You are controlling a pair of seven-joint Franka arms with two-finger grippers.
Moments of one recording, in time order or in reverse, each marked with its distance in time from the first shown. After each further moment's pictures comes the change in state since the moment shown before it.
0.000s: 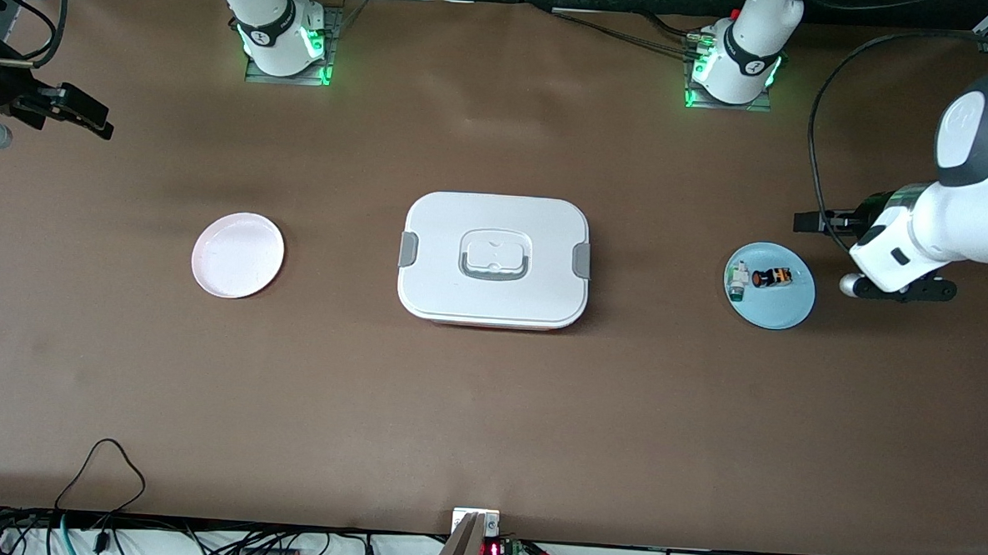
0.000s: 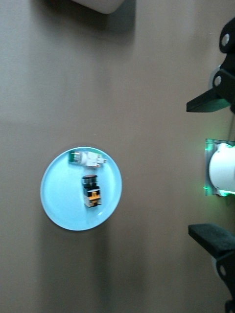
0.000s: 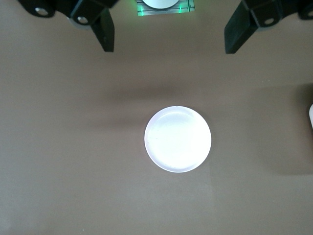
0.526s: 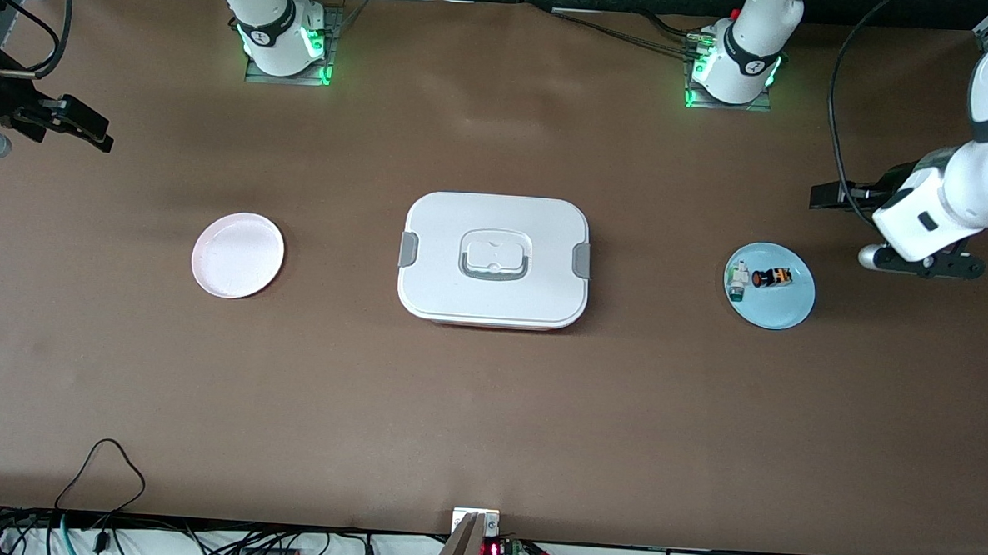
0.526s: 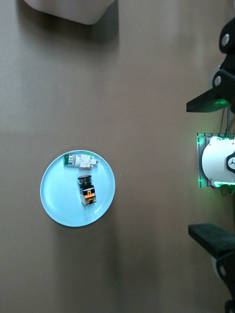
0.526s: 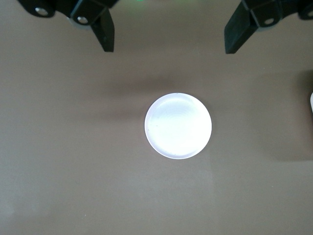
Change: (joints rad) left arm 0.000 -0.055 -0.001 0.053 0.000 -0.097 0.066; right arm -0.001 0.004 -0.006 -0.031 0.000 0.085 0.000
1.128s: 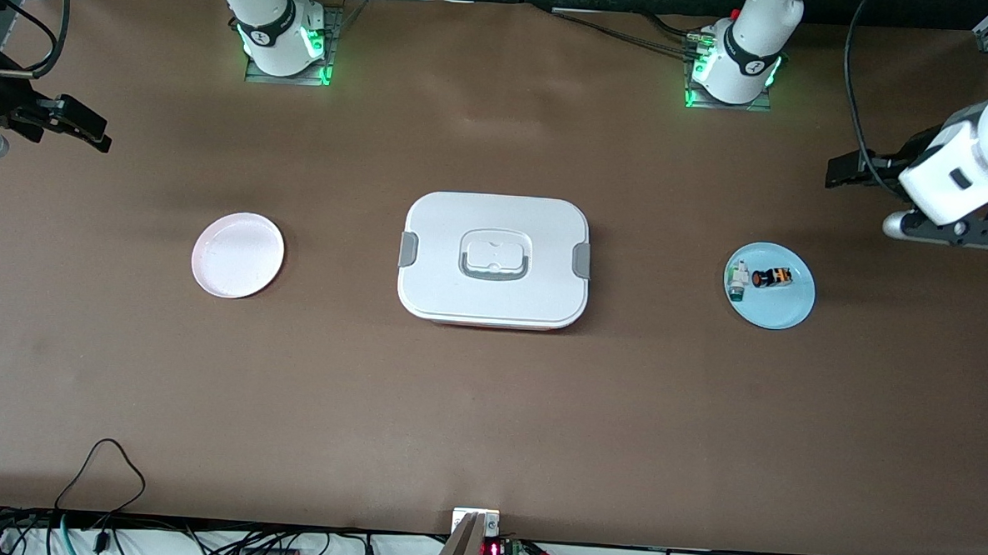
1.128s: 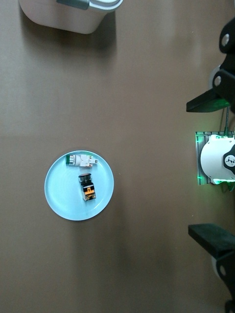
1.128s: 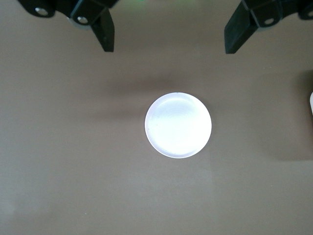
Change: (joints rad) left arm 0.000 -0.082 -0.001 0.002 0.000 -0.030 0.019; right arm 0.000 0.000 0.000 0.007 -0.001 -0.005 -0.004
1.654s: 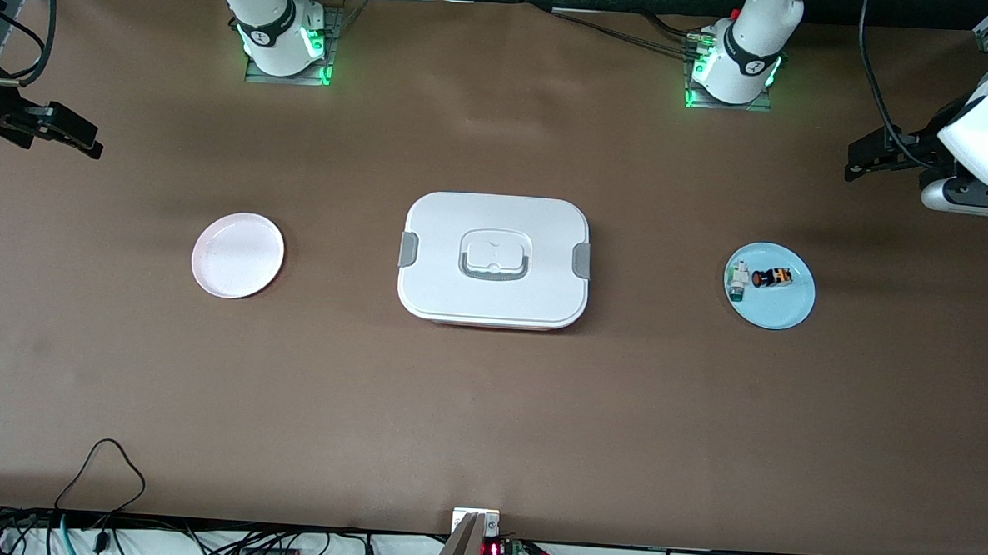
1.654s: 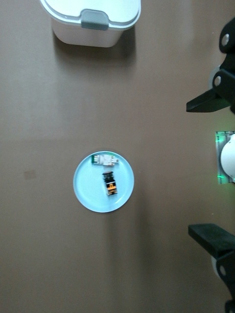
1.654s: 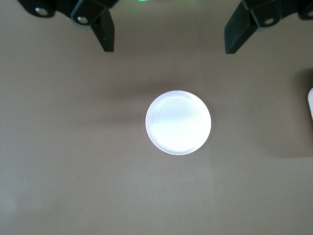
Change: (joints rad) left arm -0.002 -0.084 -0.003 0.014 -0.001 0.040 0.001; right arm 0.000 0.061 0.000 0.086 0.000 -0.041 -0.001
